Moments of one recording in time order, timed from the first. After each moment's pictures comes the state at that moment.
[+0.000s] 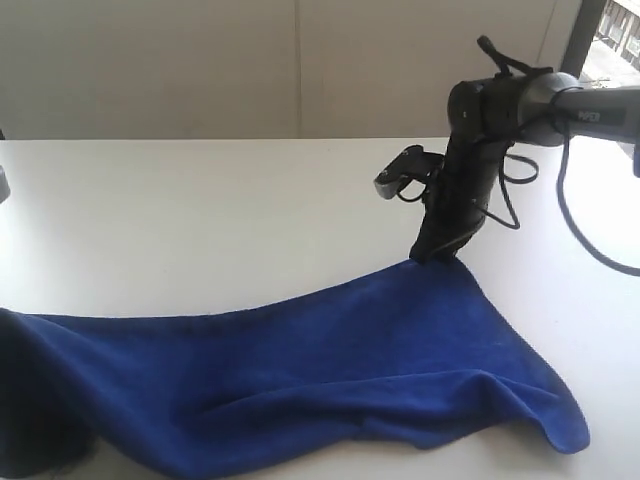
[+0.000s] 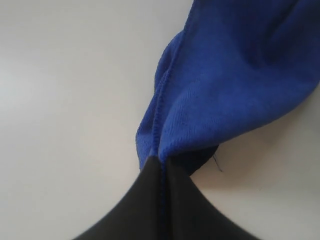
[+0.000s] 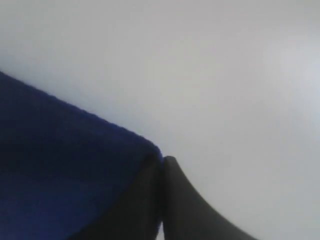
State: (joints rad) left arm -0.32 1.03 -0.82 -0.05 0.99 0.47; right arm 0.12 2.23 -1.74 -0.04 0.99 -0.58
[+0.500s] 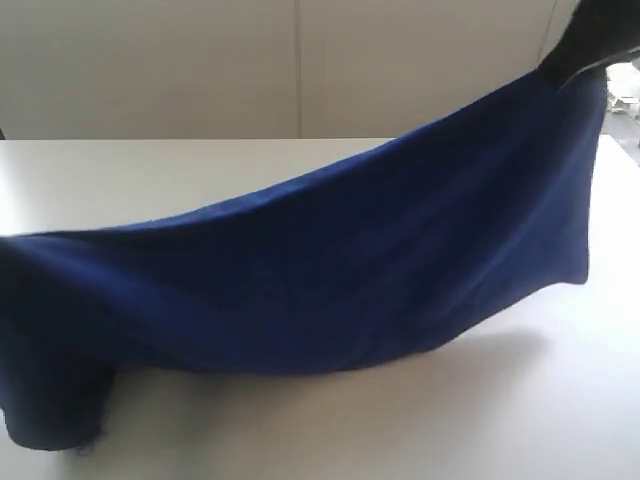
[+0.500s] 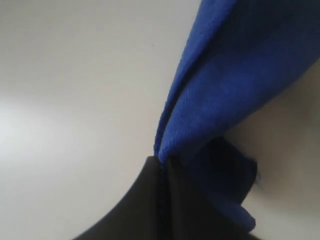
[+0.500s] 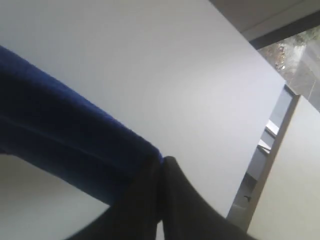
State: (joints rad) left arm -0.32 0.94 -0.87 0.01 0.89 0.51; right arm 0.12 1.47 -1.61 -0.21 1.16 -0.39
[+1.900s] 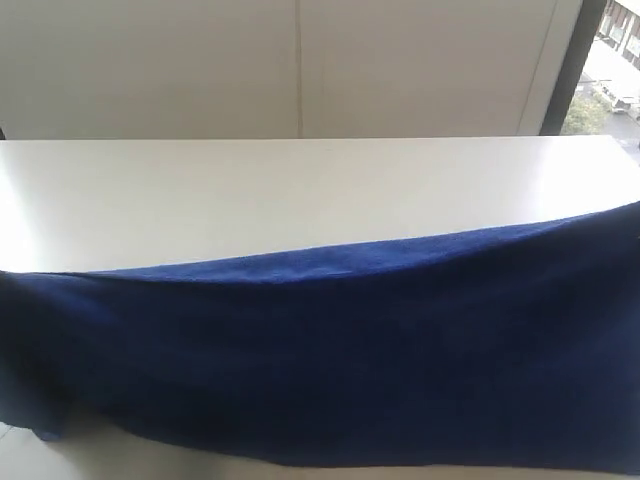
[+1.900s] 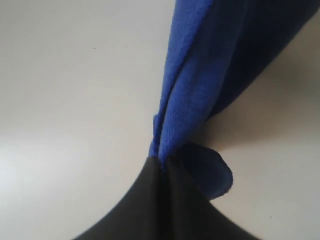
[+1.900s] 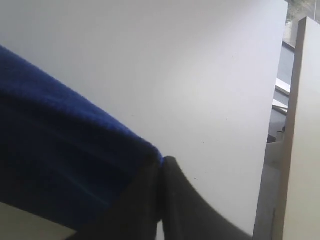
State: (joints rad) left arm -0.32 0.95 -0.90 -0.13 1.04 0.85; right arm 0.12 0.97 -0.95 -0.29 0.95 -0.09
